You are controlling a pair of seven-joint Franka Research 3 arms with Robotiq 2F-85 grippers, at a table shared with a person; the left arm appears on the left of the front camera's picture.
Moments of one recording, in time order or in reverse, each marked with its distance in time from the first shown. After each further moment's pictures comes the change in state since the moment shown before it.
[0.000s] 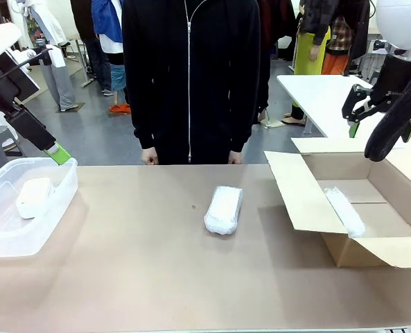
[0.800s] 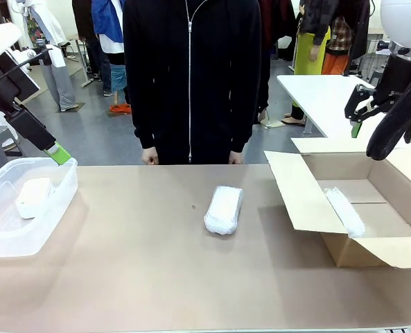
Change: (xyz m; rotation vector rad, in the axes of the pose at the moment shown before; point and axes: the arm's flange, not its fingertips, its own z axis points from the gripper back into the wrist) left arm 0.000 0.000 0.000 0.000 0.000 0.000; right arm 0.001 -0.004 -0.001 0.005 0.006 -0.010
